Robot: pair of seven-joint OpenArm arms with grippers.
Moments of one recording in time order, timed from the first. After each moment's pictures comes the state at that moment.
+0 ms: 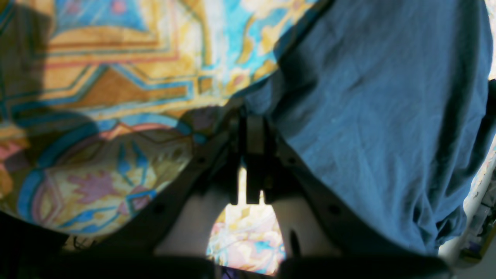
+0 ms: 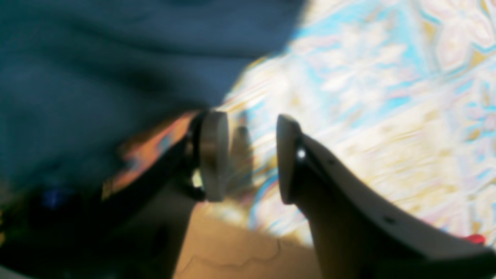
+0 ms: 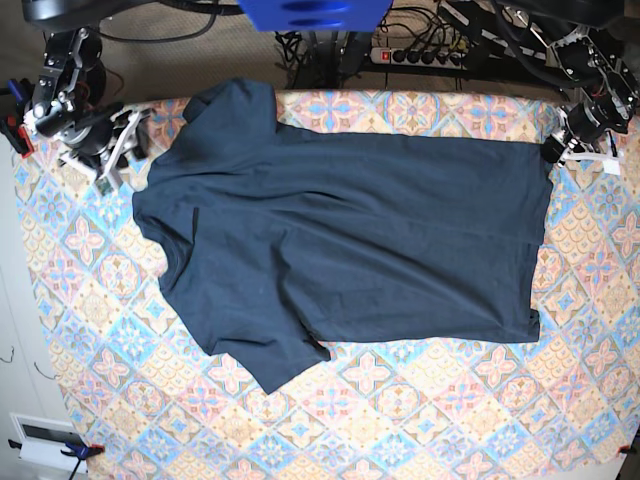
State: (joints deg) left arm 11.8 -15.7 -50.1 79.7 -49.5 -8.9 67.2; right arm -23.4 20.2 26.2 105.6 28.4 40.9 -62.4
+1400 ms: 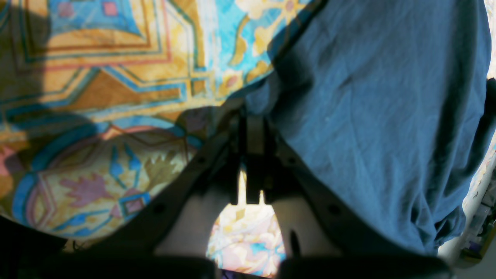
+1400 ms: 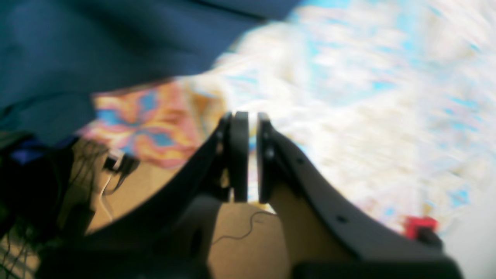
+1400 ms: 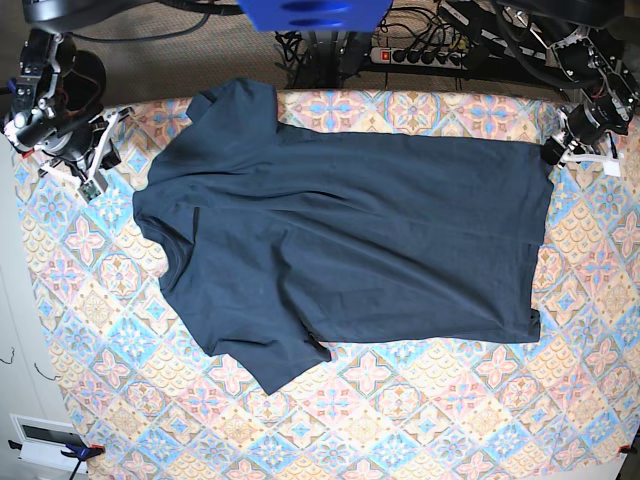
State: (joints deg) left arm 11.6 -15.7 -50.0 79.7 -49.5 -8.9 67.2; right arm -23.9 30.0 25.6 105.8 31.1 40.9 -63.0
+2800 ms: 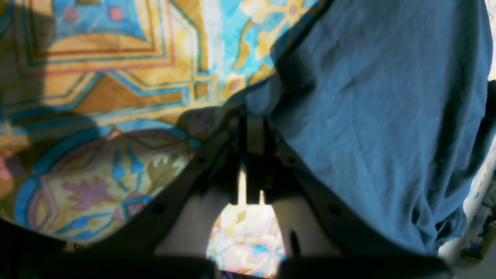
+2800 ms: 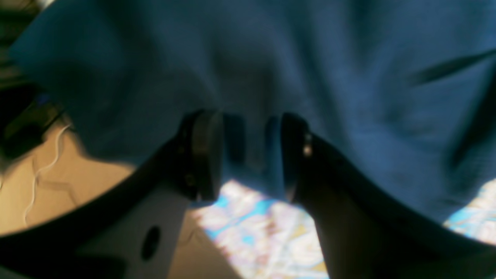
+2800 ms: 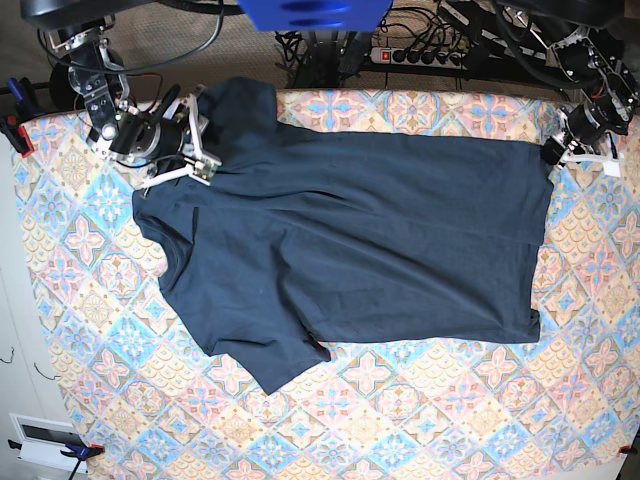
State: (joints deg) left arm 11.6 -15.7 -50.0 79.7 -49.4 -8.9 67.2; right arm -16.6 33.1 -8.9 108.7 17.5 40.9 -53.8
